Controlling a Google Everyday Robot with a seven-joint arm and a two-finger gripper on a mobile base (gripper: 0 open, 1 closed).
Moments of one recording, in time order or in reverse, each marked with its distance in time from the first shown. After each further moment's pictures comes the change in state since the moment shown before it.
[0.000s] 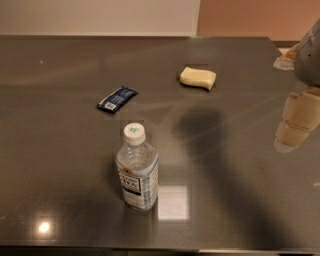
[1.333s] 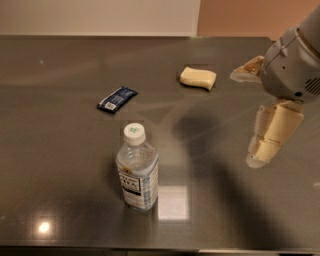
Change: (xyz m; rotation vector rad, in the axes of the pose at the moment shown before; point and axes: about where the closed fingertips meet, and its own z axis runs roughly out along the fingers) arm -0.061 0.042 0.013 -0.133 -0.219 -0.179
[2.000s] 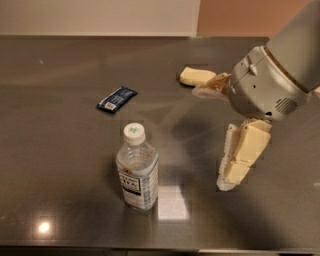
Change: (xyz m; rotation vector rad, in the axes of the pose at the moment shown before) arm -0.055 0.038 0.027 -0.114 -0.179 -0.114
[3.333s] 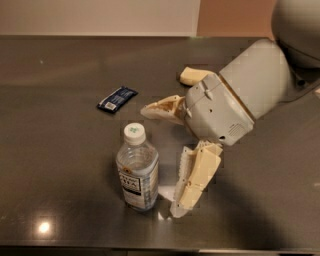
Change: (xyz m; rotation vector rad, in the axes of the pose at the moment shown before) arm -0.072 0.030 0.053 -0.151 -0.305 -0.106
